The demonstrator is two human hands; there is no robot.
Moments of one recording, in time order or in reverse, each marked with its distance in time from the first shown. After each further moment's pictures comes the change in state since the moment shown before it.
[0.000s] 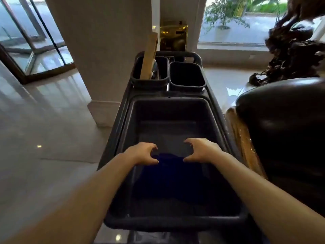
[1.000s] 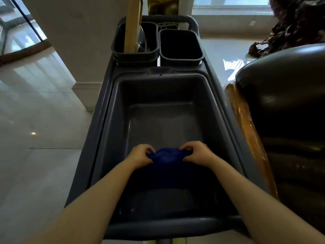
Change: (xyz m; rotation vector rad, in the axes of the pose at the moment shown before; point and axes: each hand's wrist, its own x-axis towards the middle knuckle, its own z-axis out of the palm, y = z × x) left_hand 0.061 -0.021 0.076 -0.404 -0.029 -0.137; right_hand 0.038 0.047 0.090 0.520 -0.066 0.107
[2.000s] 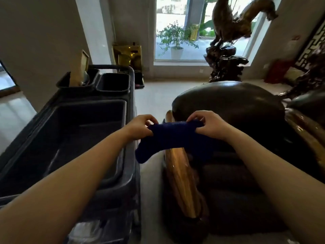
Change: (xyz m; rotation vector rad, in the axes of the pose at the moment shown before) left_hand -0.131 0.342 0.121 -0.105 0.138 0.445; right_hand -0.264 0.153 -0.287 -0.119 0.368 -0.335
